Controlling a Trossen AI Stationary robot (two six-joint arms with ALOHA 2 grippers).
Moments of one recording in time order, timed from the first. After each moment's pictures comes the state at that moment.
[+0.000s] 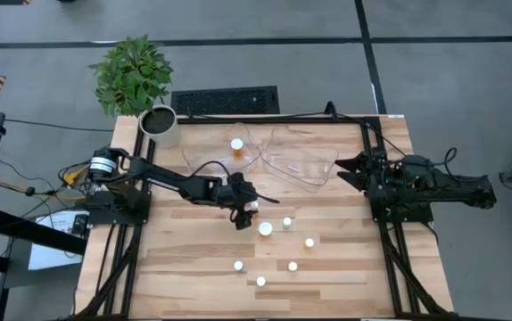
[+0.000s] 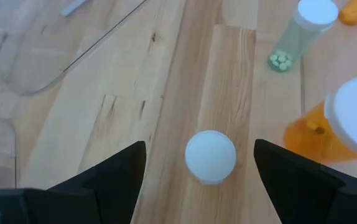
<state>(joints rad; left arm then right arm) -0.06 1.74 0.96 -0.06 -0.17 -0.19 -0.05 0.13 0.30 -0.11 0.16 0.63</state>
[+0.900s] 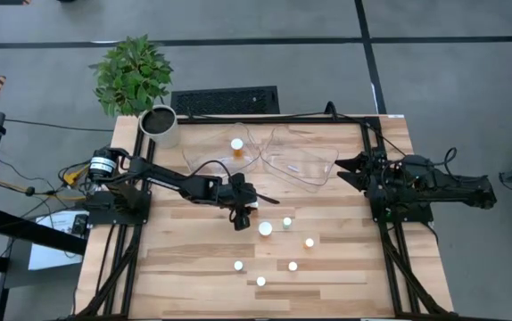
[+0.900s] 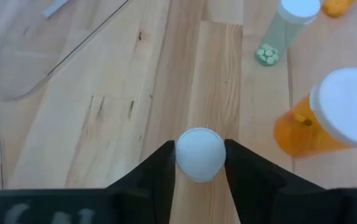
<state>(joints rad) -0.06 1.74 0.96 -0.06 -0.12 -0.15 -0.05 0.13 0.30 -0.11 0.16 0.63</state>
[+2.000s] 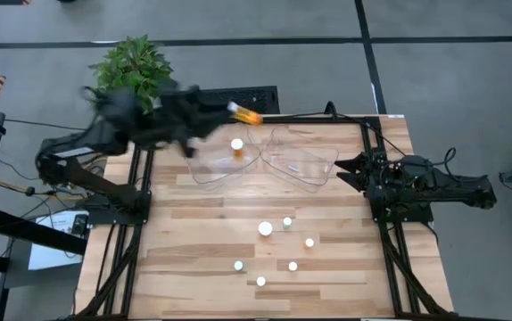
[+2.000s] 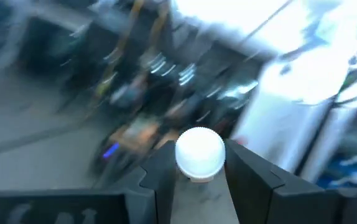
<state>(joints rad) 0.03 1.25 1.65 -0.08 -0.07 -0.41 -0.05 0.13 0.30 -0.14 0.16 0.63</state>
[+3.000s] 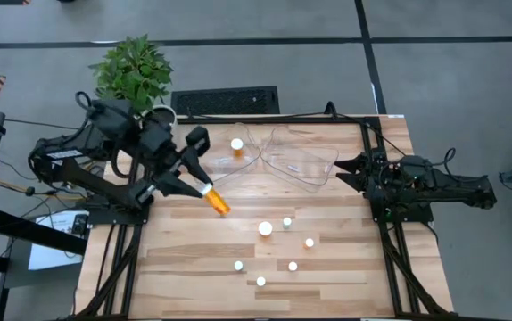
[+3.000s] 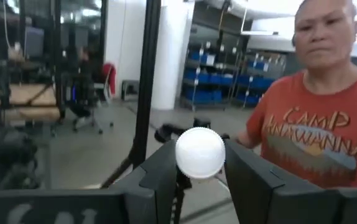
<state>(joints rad) -0.07 1.23 1.65 -0.31 0.54 -0.19 -0.05 0.13 0.30 -0.15 0.16 0.62</state>
